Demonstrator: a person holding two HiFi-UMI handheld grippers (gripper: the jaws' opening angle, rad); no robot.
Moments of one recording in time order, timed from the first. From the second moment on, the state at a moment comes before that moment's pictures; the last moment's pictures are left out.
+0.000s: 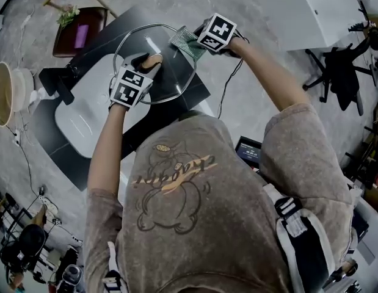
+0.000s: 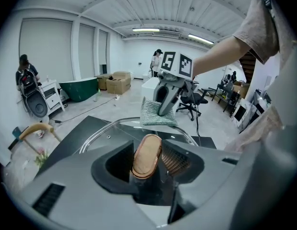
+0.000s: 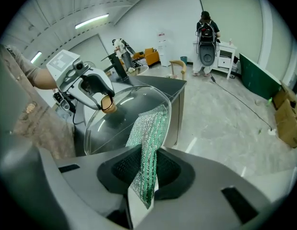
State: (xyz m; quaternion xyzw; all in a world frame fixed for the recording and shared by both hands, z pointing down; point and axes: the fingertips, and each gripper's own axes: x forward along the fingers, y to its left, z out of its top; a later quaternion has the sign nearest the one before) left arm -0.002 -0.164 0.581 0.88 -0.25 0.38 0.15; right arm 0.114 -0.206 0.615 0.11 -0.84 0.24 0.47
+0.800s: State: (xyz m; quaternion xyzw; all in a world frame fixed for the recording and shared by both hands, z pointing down) left arm -0.002 -0.161 0.580 0.88 -0.25 0.38 0.15; right arm 0.099 -0.109 0.614 0.21 -0.82 0.29 0.46
